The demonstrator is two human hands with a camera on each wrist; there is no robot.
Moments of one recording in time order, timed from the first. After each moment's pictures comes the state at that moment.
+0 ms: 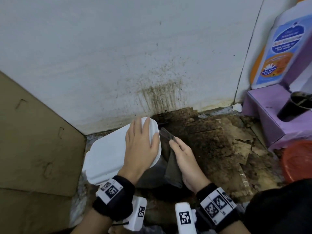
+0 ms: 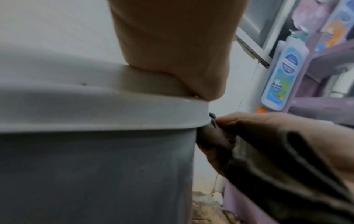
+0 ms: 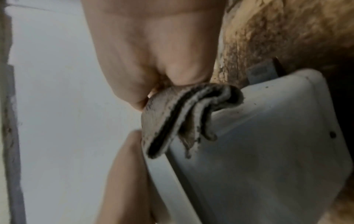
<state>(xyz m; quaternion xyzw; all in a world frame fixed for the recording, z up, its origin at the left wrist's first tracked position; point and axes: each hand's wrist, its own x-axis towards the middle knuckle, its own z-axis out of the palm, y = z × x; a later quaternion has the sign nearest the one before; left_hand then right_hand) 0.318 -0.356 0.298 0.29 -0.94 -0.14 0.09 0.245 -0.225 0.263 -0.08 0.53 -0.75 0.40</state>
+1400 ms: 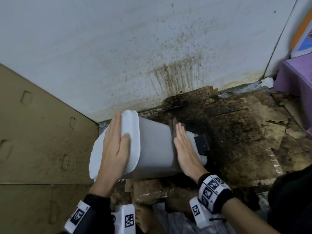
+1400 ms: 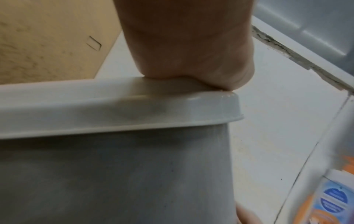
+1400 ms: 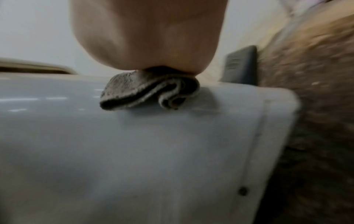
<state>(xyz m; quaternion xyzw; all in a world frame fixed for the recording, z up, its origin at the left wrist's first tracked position) 0.406 -0.438 0.302 0.35 -0.87 -0.33 0.15 0.264 -0.296 0.173 -0.31 0.73 -0.51 0.32</state>
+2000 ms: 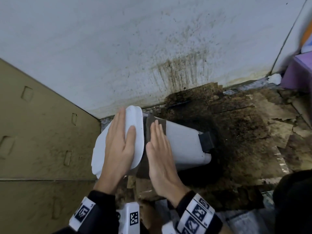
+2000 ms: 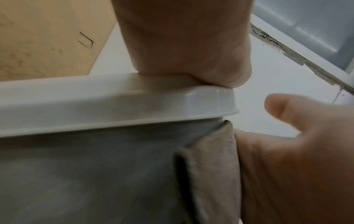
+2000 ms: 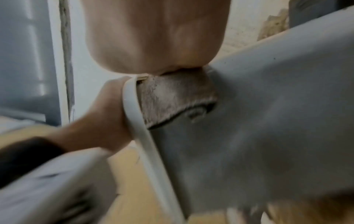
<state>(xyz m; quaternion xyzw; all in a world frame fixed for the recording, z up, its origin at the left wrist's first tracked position) 0.397 -0.443 0.302 0.36 -0.87 -0.31 0.15 0.337 -0.325 0.253 -0.35 0.70 -0.54 0.31</state>
